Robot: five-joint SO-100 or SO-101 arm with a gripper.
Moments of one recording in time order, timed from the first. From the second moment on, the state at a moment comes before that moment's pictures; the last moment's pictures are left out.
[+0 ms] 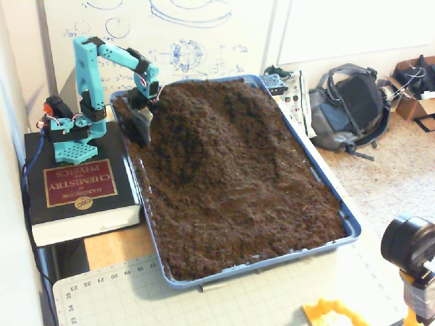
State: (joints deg) arm -23.2 86.3 131.0 46.8 7.9
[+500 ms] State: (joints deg) arm -23.0 79.0 128.4 30.6 7.9
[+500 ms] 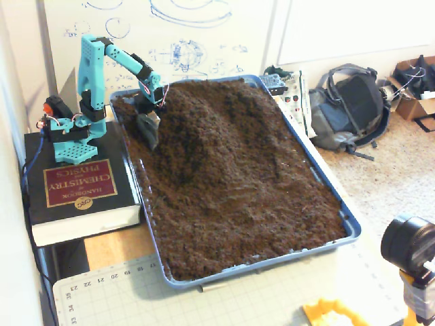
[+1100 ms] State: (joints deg) arm -20.5 78.8 125.9 30.3 7.9
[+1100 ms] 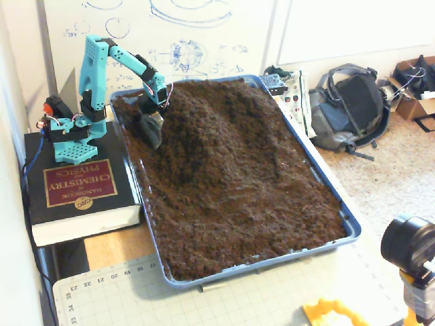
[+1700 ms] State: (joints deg) arm -18.6 88.0 121.2 25.0 7.9
